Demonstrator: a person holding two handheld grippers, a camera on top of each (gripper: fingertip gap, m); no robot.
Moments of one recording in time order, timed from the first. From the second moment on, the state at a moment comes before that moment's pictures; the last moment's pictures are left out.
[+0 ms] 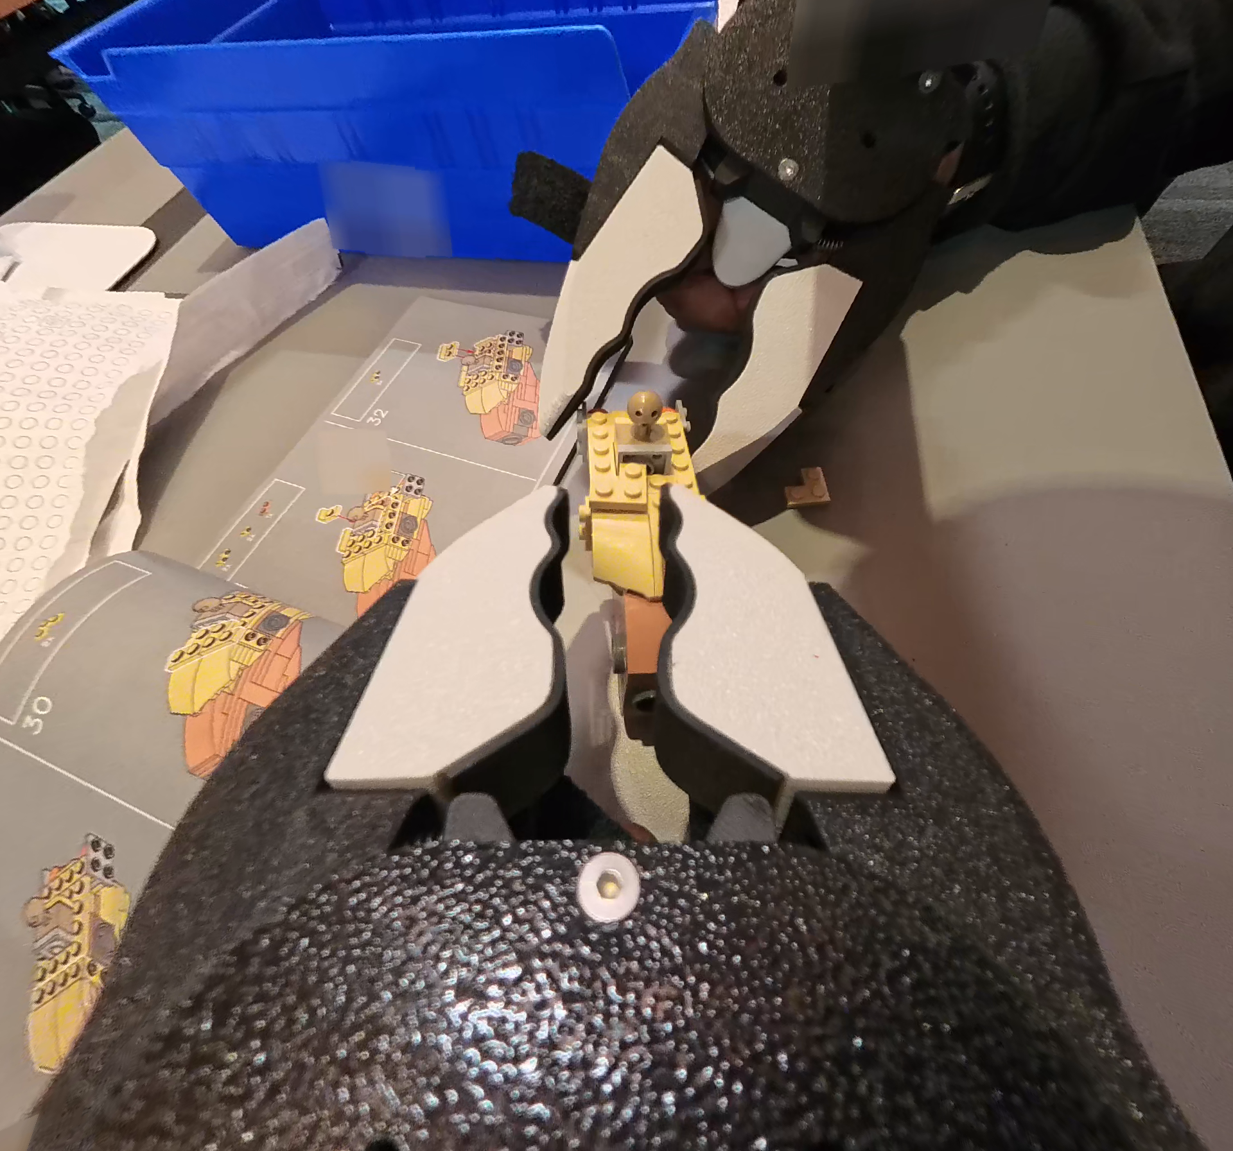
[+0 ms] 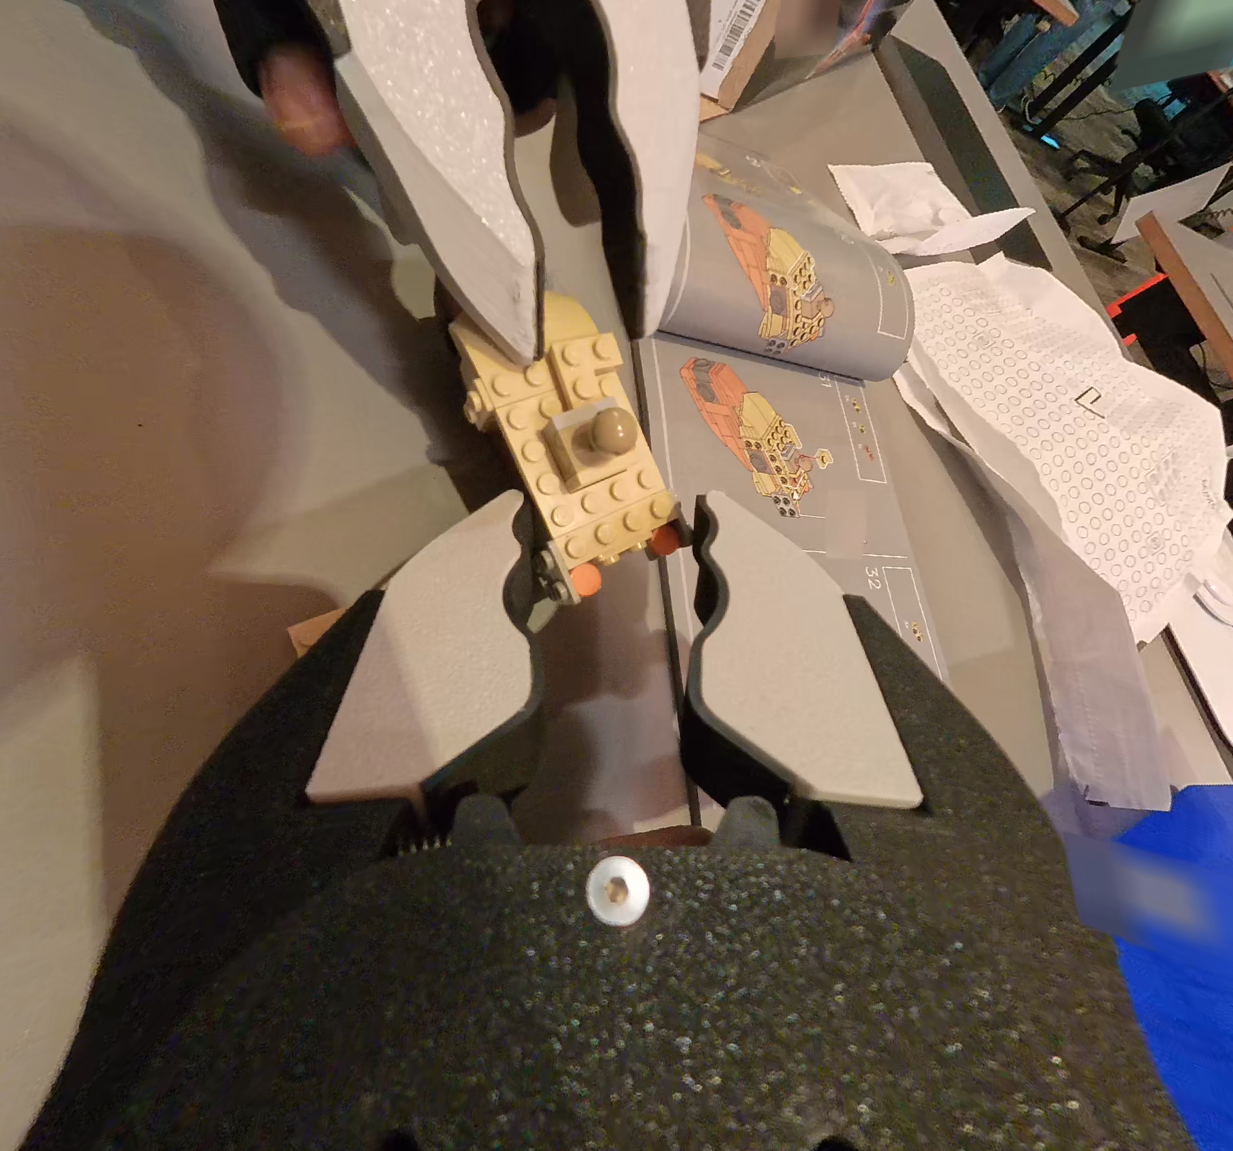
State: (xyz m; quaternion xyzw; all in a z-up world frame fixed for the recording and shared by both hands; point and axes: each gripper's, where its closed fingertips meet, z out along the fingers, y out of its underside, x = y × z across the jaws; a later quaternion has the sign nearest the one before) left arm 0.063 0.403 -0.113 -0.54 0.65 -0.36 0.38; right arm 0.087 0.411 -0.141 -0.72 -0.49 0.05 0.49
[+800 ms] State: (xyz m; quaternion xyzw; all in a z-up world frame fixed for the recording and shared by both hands) left arm 0.067 0.399 -0.100 -0.54 0.63 -0.40 0.40; right arm 0.087 0.409 -0.141 -0.73 -0.49 0.05 0.48
